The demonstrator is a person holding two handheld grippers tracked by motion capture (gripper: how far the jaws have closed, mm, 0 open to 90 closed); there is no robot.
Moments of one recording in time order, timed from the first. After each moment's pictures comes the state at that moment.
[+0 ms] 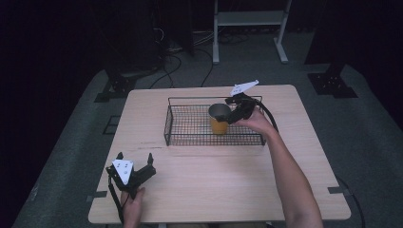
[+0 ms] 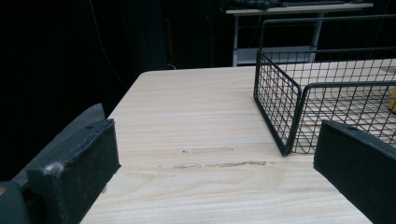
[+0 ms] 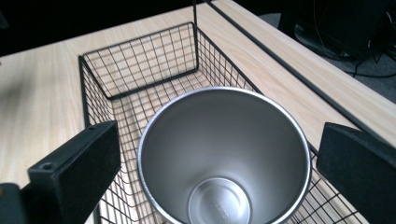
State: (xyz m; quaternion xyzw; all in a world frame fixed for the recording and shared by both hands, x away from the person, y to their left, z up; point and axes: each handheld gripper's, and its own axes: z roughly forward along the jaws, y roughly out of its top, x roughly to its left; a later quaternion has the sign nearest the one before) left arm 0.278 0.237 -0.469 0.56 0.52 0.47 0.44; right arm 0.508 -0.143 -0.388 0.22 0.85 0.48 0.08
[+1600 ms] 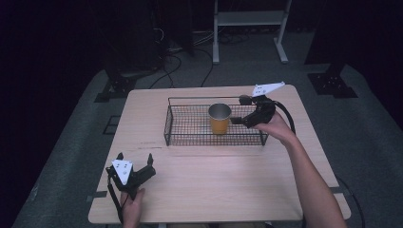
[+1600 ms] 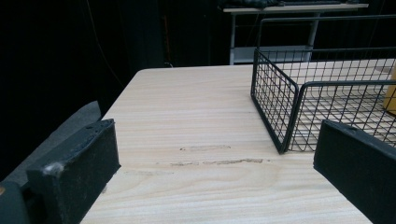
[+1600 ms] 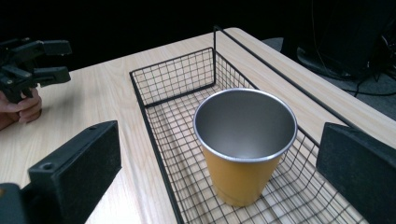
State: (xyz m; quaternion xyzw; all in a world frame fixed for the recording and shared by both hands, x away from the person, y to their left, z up) left arm 0.277 0.238 -0.468 0.56 0.52 0.46 0.45; right arm 0.463 -0.193 -0.361 0.21 0.82 0.52 0.08
